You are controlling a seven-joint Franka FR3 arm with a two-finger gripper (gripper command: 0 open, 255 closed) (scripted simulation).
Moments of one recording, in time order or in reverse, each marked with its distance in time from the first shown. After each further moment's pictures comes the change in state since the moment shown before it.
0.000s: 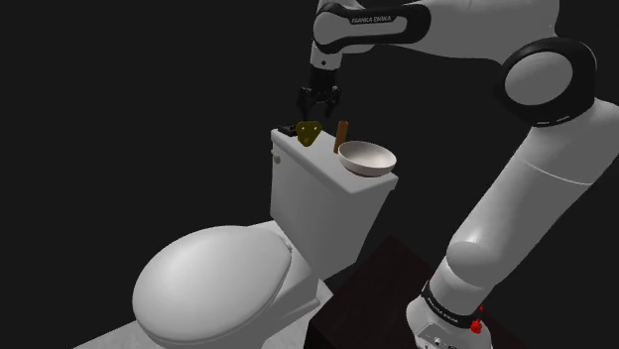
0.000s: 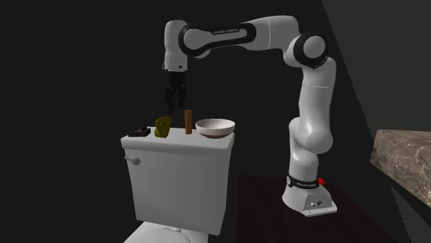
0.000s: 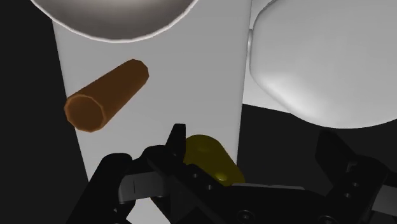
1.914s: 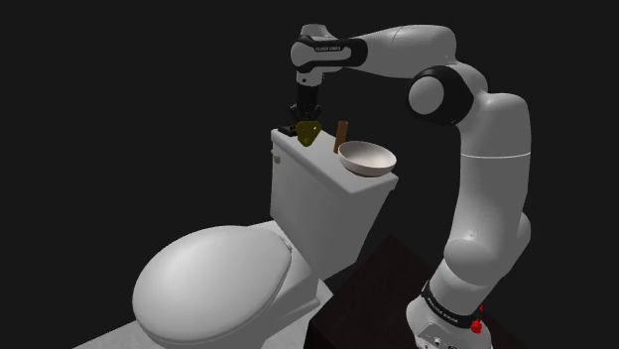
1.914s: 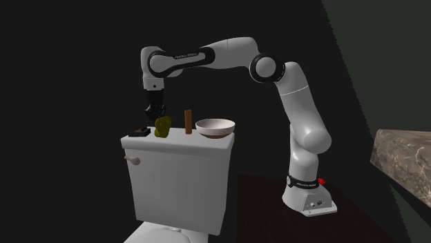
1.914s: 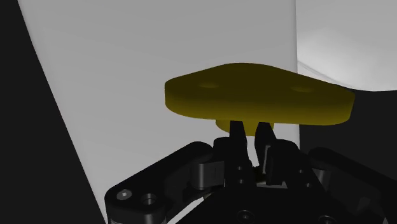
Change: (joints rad) arm -0.049 0.457 -0.048 0.426 0.013 -0.040 0.082
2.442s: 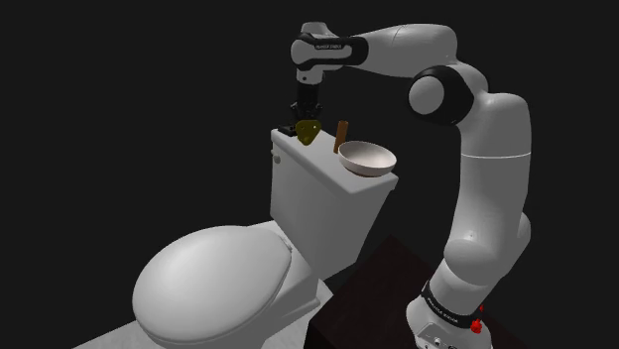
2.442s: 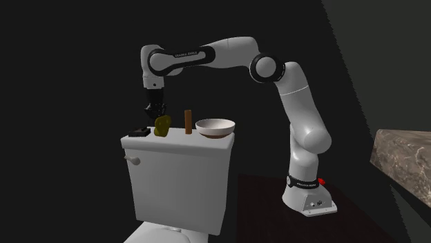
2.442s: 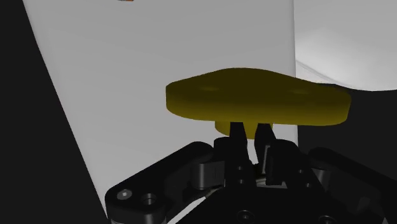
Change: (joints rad) arm 0.000 -0.002 0.000 0.013 0.000 -0.015 0.000
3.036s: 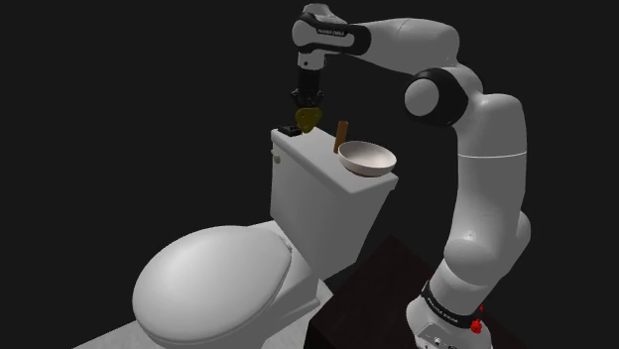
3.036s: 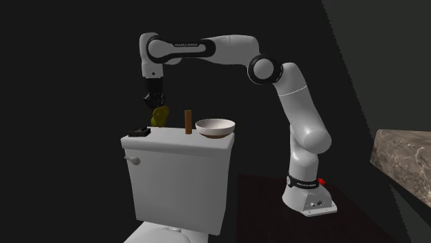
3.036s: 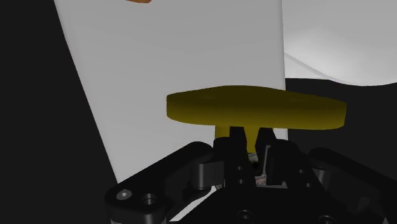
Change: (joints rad) arm 0.000 0.030 0.000 0.164 0.000 -0.134 -0.002
